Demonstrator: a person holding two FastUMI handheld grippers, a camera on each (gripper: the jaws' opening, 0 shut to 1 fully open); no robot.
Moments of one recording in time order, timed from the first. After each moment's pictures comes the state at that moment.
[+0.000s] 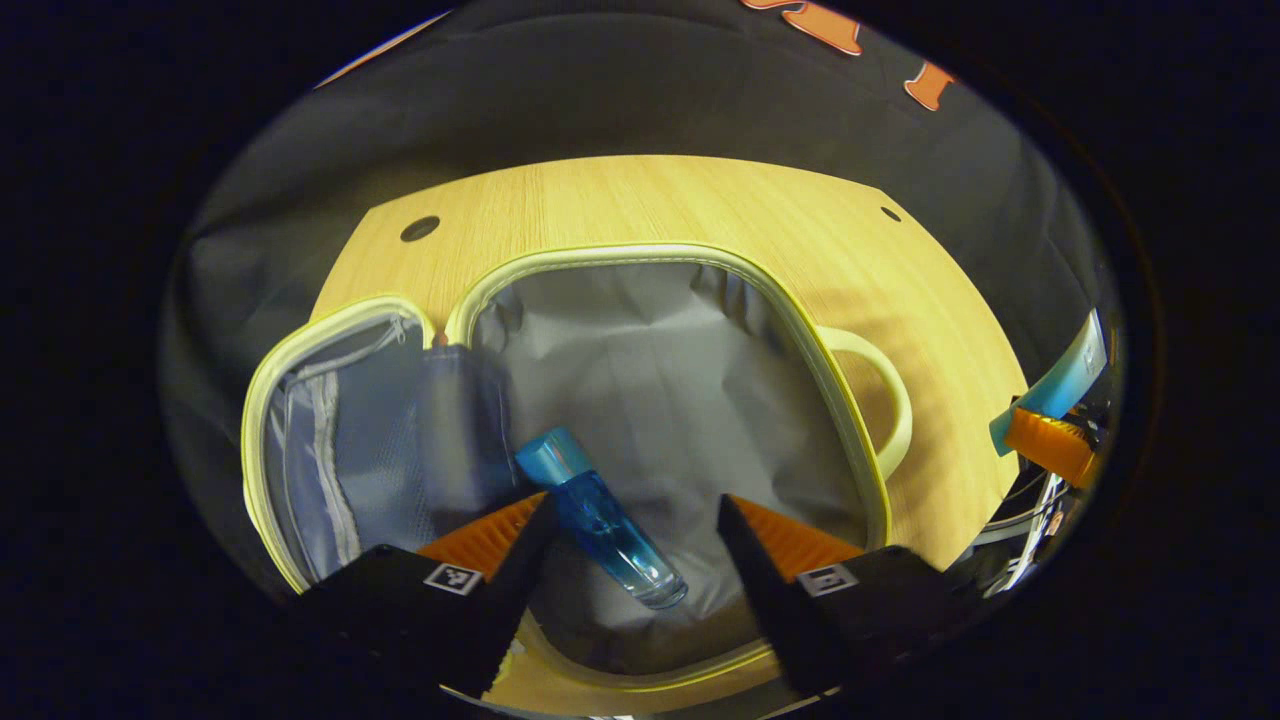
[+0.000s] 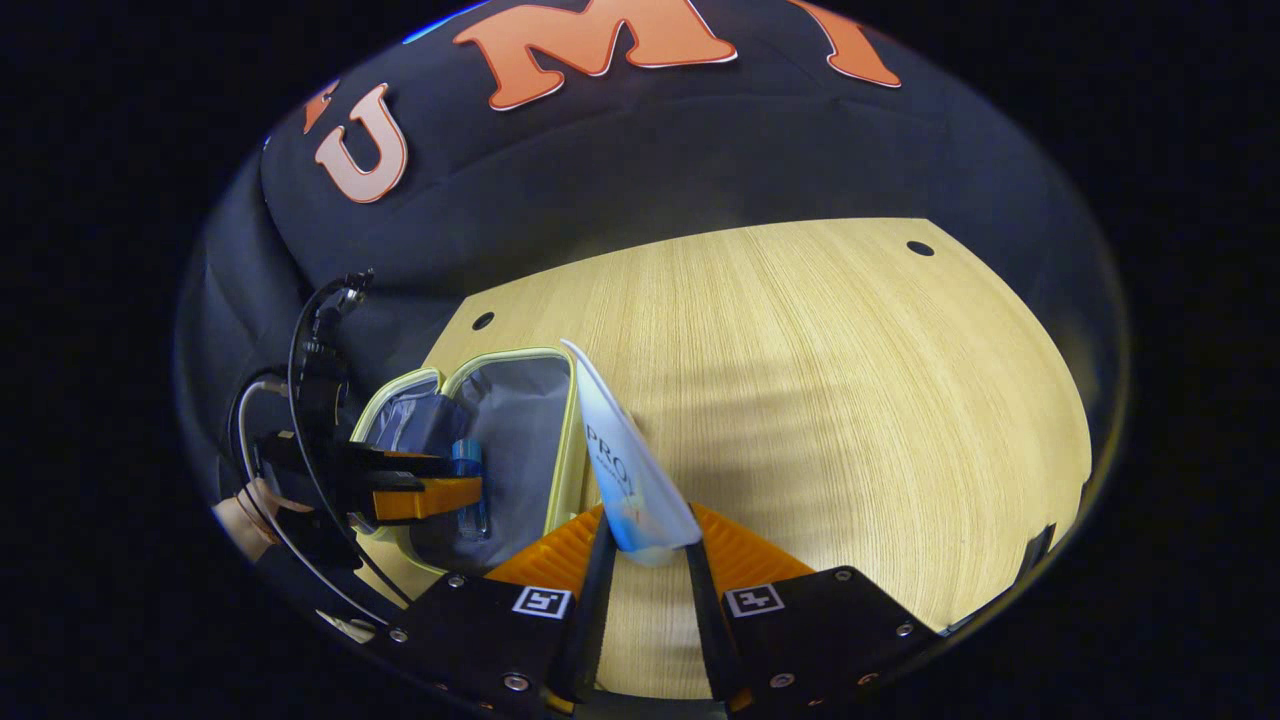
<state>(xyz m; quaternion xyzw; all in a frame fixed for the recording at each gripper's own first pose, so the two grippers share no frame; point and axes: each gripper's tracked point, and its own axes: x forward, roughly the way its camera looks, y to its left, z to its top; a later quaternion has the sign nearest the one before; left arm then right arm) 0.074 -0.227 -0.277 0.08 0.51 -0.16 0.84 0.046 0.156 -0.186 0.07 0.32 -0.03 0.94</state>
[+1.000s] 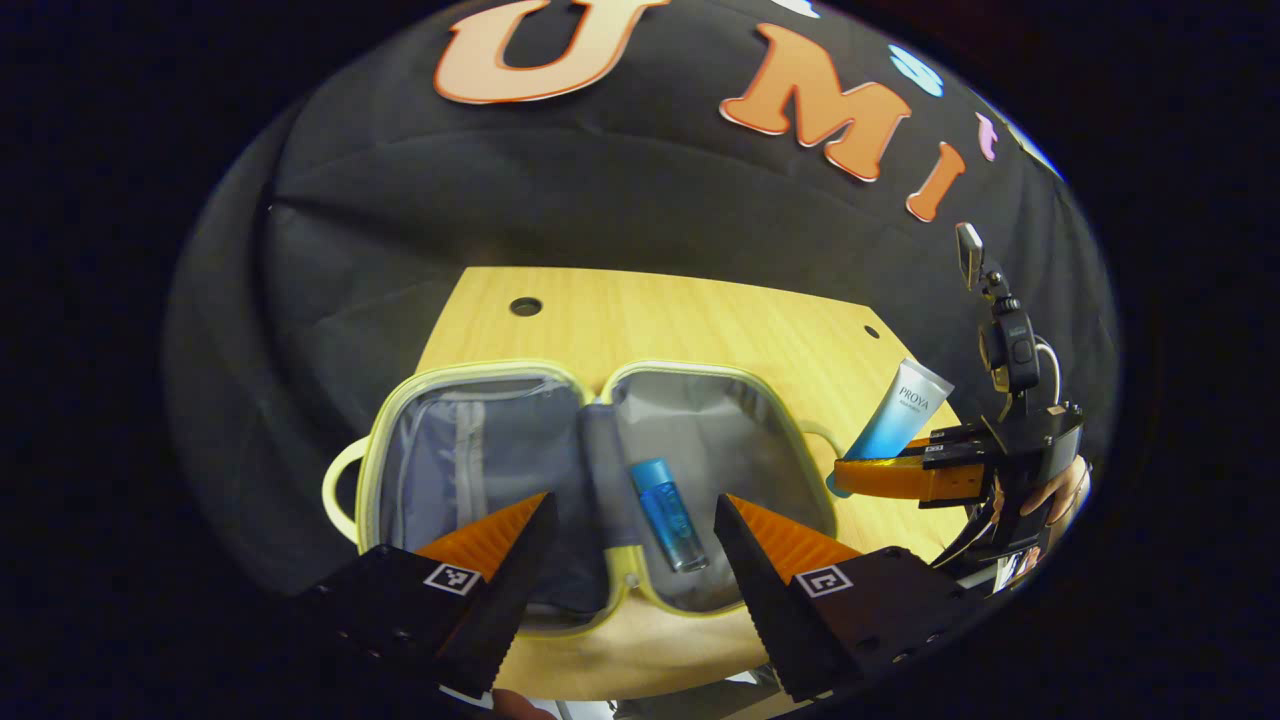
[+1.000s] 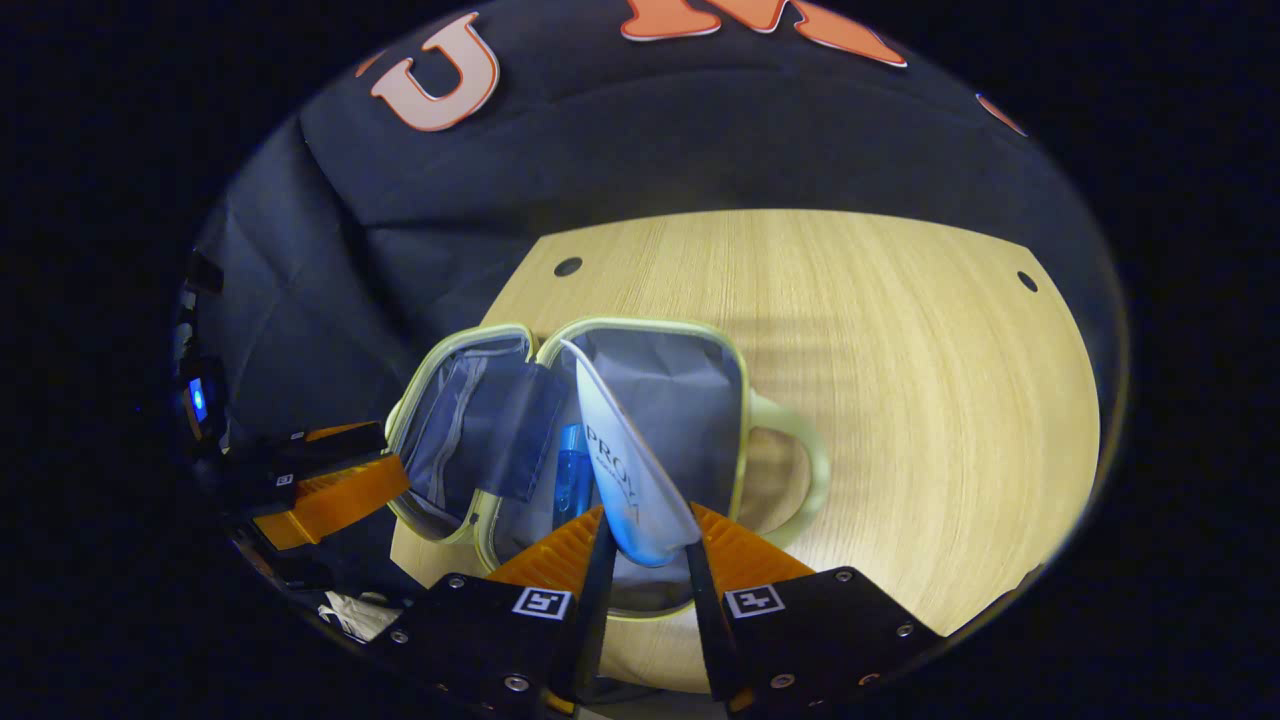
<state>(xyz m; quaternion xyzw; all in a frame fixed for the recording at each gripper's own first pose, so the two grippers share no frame) 0.027 -0.115 -0.143 -0.03 0.39 -0.13 0.91 0.094 0.289 -0.206 0.02 0.41 0.04 0.91</state>
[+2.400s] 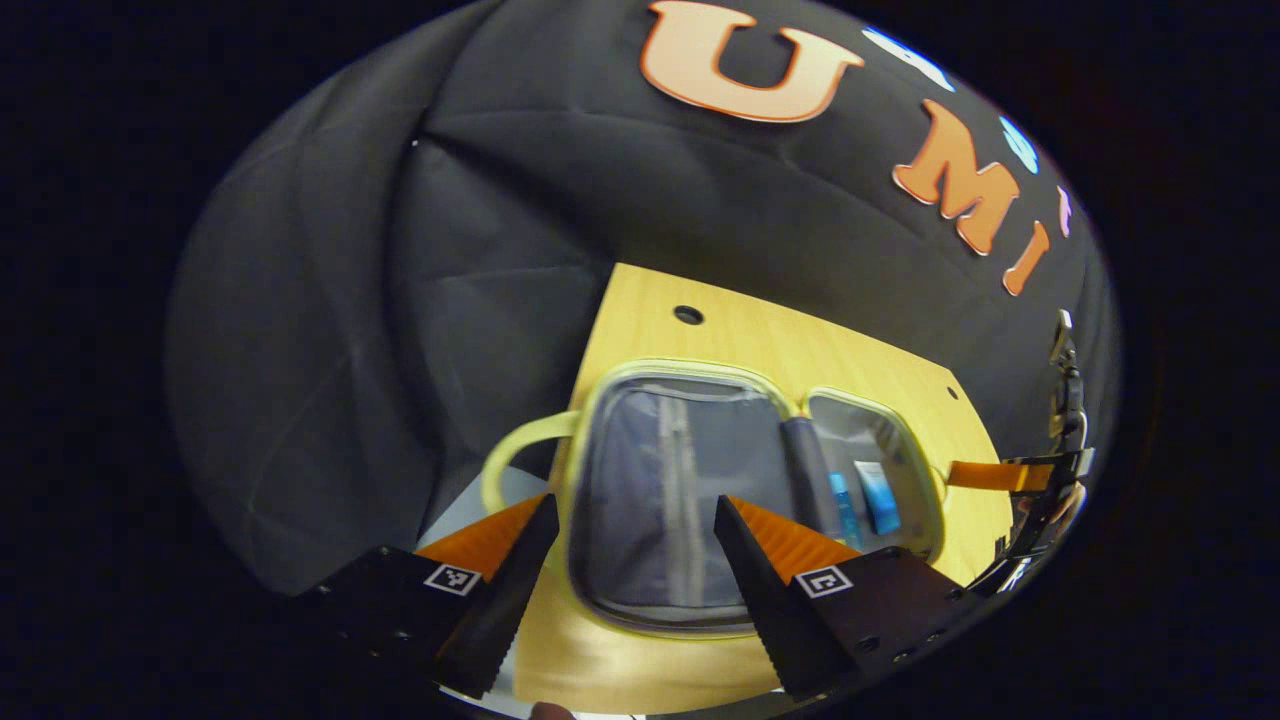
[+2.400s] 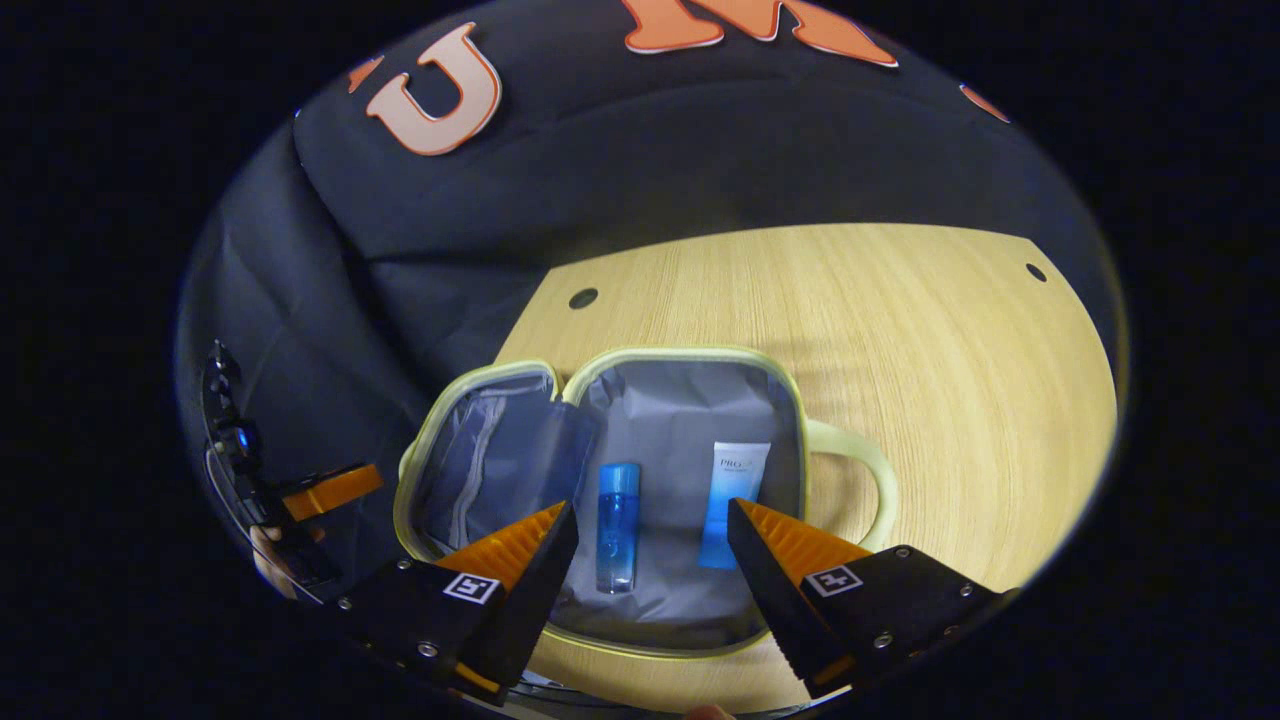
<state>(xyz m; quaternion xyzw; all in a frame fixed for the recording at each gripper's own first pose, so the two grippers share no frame) 0.057 0.086 -0.196 -0.08 0.37 -0.02 0.93 0.122 0.317 -0.188 0.06 0.33 0.04 0.94</state>
